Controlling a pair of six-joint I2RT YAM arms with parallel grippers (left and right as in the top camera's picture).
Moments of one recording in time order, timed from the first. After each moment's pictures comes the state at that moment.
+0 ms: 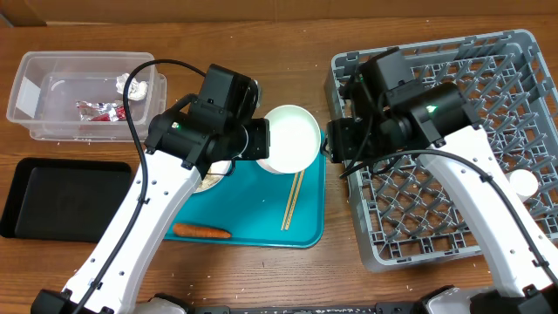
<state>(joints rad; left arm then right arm) -0.42 1.48 1.44 -1.02 0.20 -0.42 0.44 1.57 1.63 -1.29 -0.30 0.31</state>
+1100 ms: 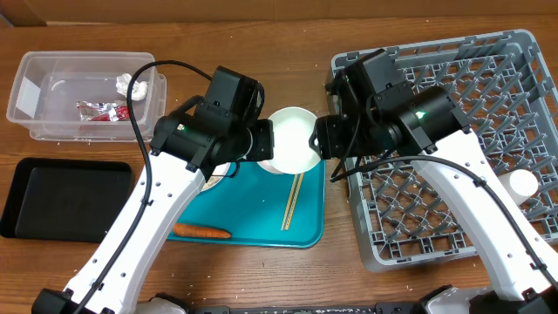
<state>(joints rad) -0.45 1.48 1.44 -1.02 0.18 -0.47 0.49 1.57 1.64 -1.21 -0.28 0.37</state>
